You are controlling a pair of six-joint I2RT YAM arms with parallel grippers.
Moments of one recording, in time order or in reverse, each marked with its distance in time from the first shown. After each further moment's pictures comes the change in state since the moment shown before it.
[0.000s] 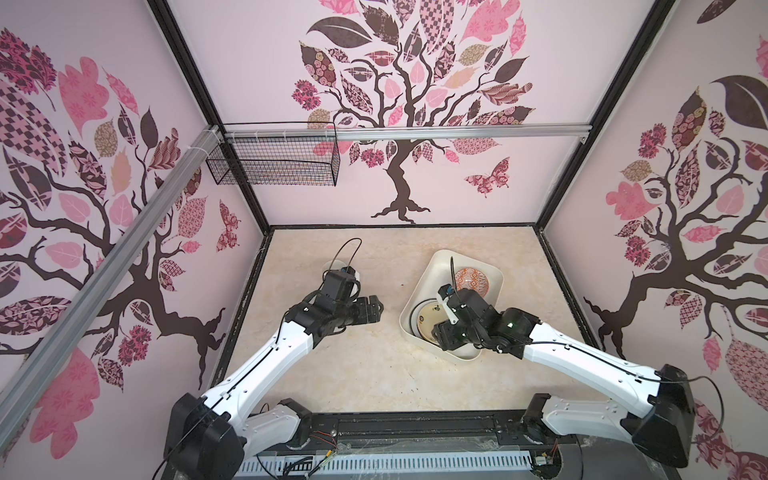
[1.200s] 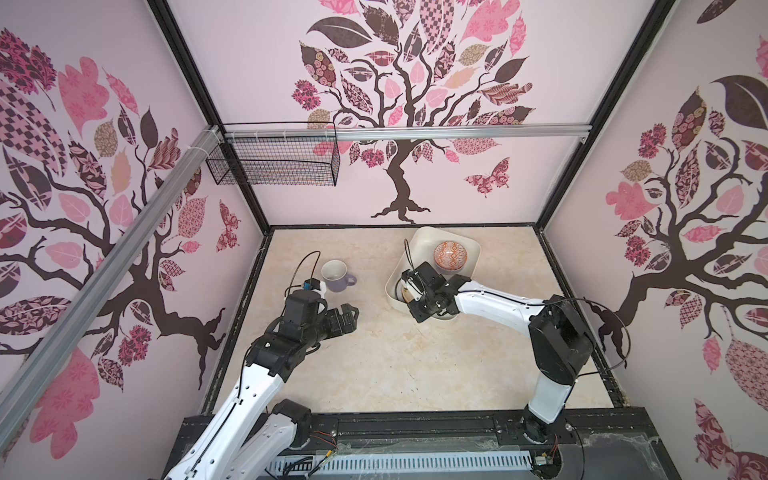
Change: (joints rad) left arm 0.151 -0.401 -0.169 -0.100 -0.027 -0.025; right arm -0.107 0.606 0.306 0.127 -0.119 -0.283
